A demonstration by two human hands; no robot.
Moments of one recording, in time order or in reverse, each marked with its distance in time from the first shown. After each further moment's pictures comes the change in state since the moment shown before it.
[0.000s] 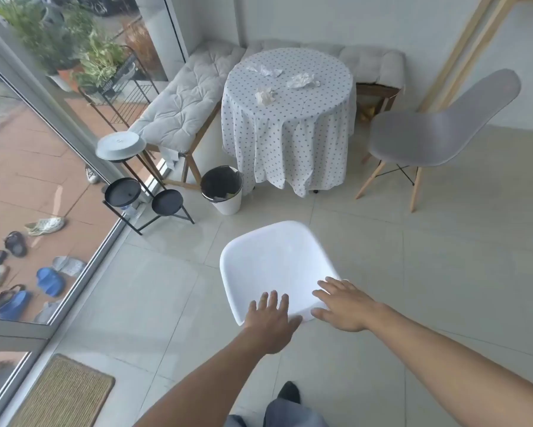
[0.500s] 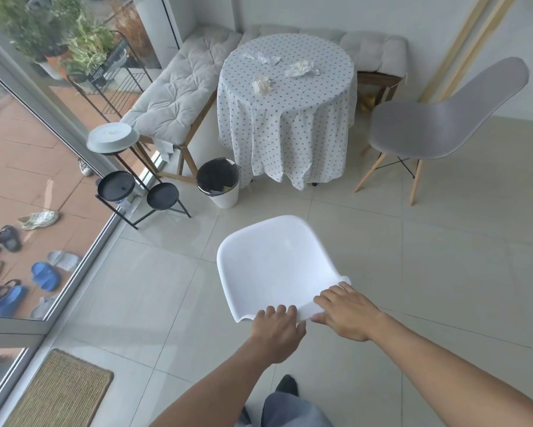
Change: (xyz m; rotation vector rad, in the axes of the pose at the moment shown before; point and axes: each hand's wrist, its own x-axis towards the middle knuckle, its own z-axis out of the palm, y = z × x) left_hand 0.006 0.017 0.012 0.022 0.164 0.101; right_hand 0.005 0.011 0.021 -0.267 0.236 -0.152
